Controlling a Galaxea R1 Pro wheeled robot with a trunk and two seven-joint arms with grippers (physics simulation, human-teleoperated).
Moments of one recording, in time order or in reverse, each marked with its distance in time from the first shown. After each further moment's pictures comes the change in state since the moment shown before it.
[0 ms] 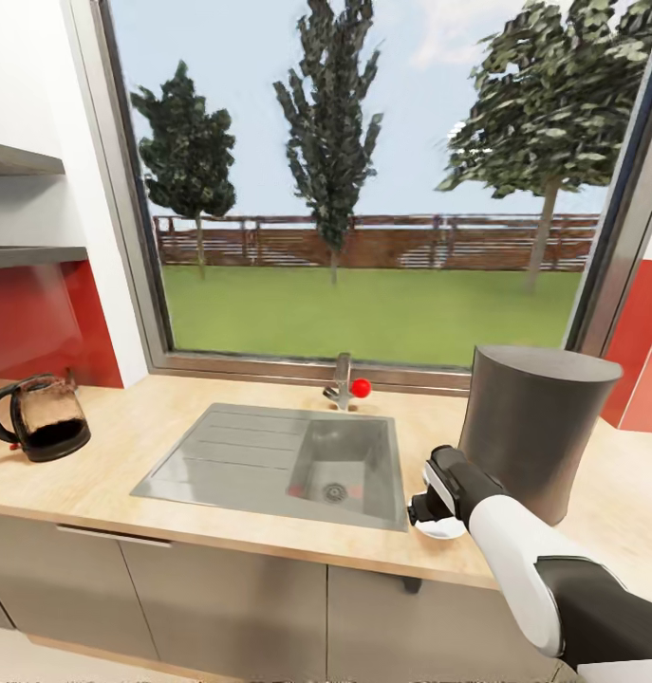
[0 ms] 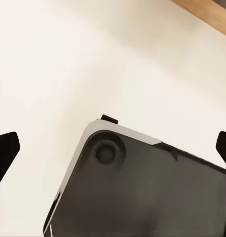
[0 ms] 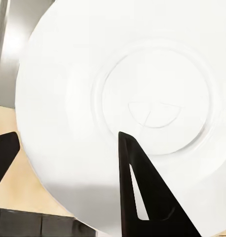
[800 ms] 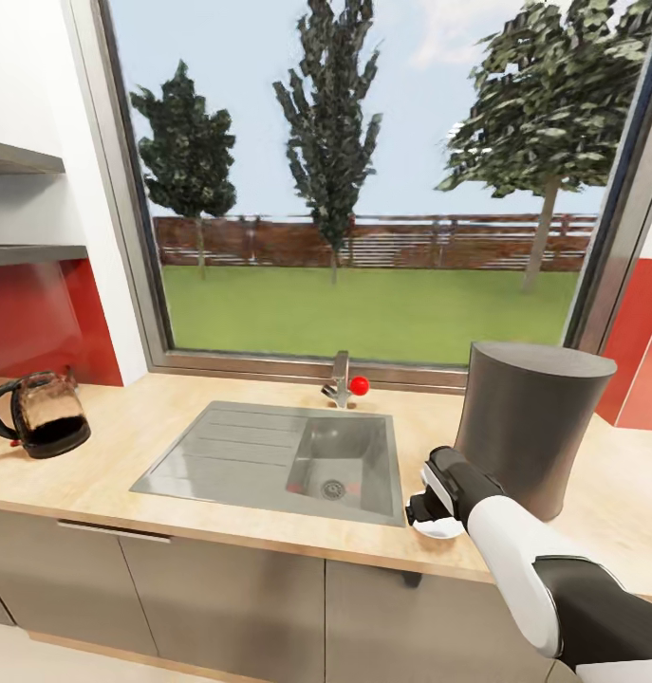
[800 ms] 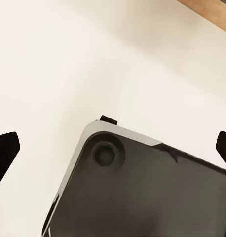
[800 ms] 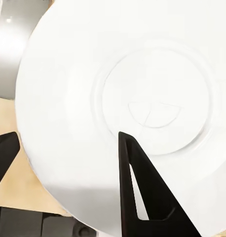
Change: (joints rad) left arm 0.000 0.000 -0.001 0.001 -0.003 0.001 -0.001; right arm 0.000 0.005 0.000 0.005 -0.001 -0.017 -0.001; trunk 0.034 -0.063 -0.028
